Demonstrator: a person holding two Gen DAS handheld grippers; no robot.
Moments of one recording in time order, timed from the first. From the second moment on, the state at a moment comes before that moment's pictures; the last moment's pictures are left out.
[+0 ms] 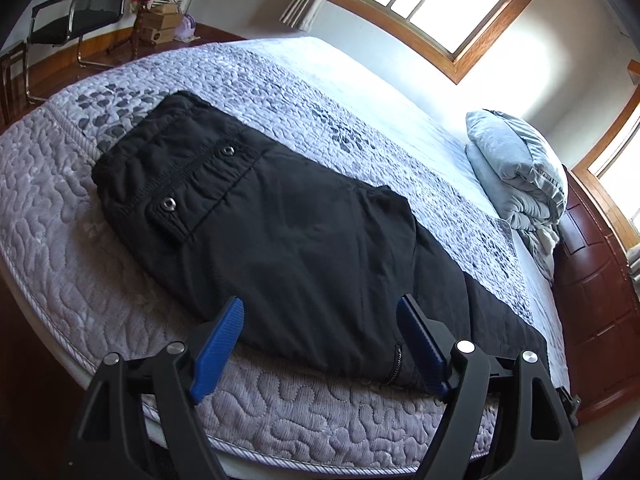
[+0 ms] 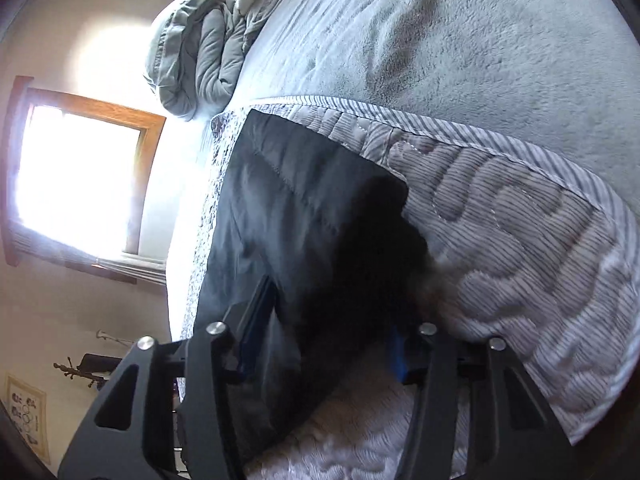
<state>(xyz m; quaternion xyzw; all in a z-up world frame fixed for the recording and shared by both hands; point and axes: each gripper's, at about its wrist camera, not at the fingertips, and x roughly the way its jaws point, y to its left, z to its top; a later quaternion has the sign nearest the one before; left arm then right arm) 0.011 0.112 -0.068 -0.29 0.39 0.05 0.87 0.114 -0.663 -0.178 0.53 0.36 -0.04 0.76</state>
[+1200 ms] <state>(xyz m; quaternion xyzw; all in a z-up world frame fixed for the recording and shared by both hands) -0.018 0.149 -0.085 -0.34 0.39 0.06 0.85 0.139 -0.266 -0.076 -0.09 0.43 0.12 0.89</state>
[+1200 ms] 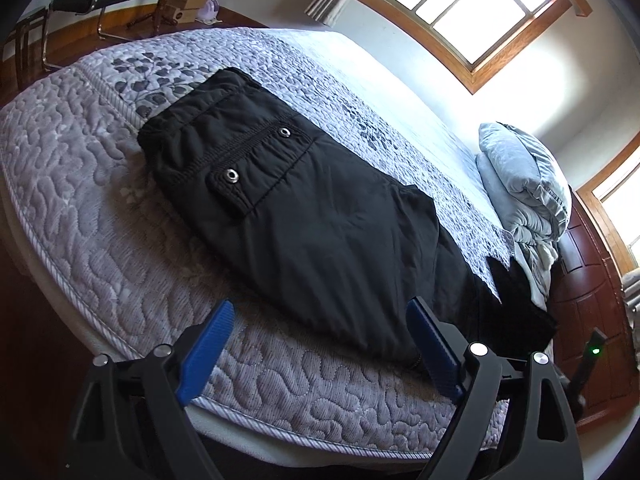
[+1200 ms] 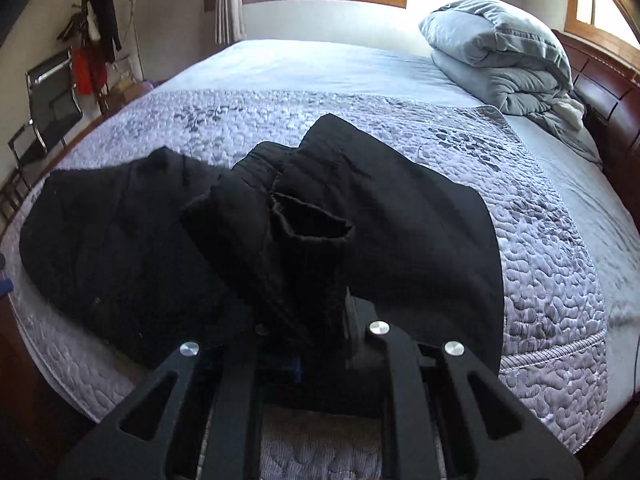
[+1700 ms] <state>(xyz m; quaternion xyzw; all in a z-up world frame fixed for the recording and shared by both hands) -0.018 0.147 -0.097 -0.35 0.40 0.06 0.85 0.116 -0.258 -0.100 -0.02 0.44 0.24 0.87</state>
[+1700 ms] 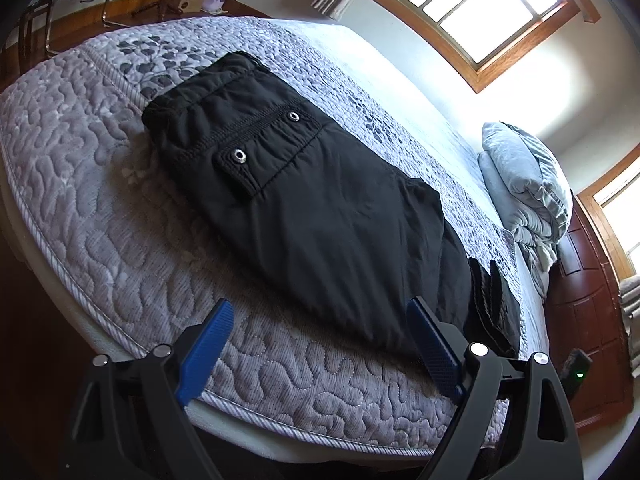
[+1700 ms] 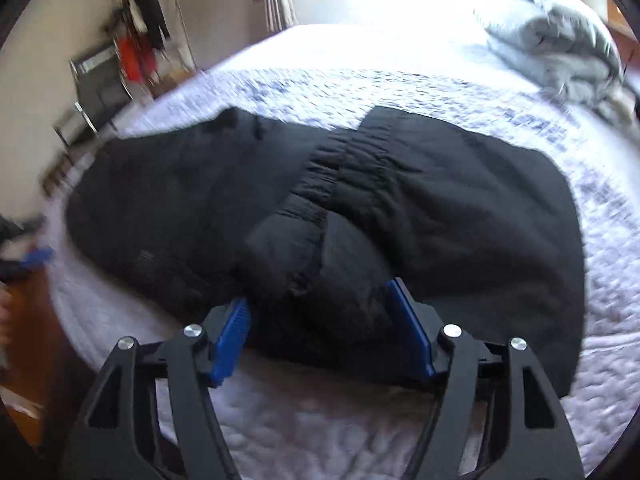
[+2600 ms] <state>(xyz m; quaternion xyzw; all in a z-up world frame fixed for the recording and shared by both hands) -0.020 0.151 -0.109 -0.37 0.40 0.05 0.84 0.118 -0.260 -0.066 0.00 0.43 0.23 0.87</state>
